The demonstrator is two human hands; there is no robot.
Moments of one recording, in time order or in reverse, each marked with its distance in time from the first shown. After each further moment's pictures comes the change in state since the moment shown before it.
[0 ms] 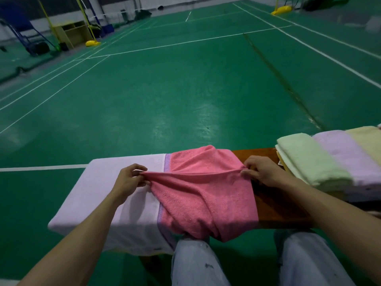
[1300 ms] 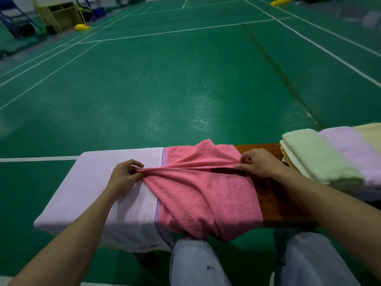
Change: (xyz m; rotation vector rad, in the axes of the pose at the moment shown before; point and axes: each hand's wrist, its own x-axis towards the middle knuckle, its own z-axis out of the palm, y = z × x) left_hand 0.019 -0.023 -0.001 0.227 0.006 0.110; right_hand 0.026 -0.014 0.004 -0.154 -0.027 0.138
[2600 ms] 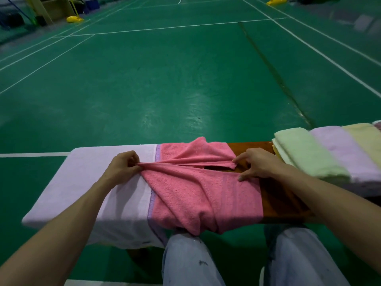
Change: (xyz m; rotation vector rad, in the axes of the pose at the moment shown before) left_hand 0.015 0.018 0.001 0.227 -0.087 0.083; right_hand -0.013 0.007 -0.011 -0.152 -0.125 -0.068
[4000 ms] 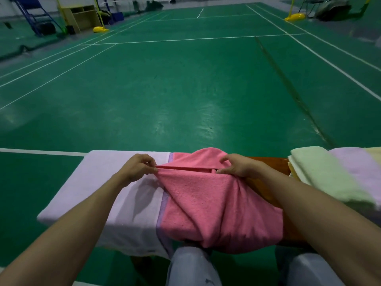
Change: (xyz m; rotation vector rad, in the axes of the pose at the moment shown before) left_hand 0.012 0.014 -0.012 -0.259 -0.123 -0.074; right_hand 0.069 -0.062 0.001 0.334 -0.152 -0.019
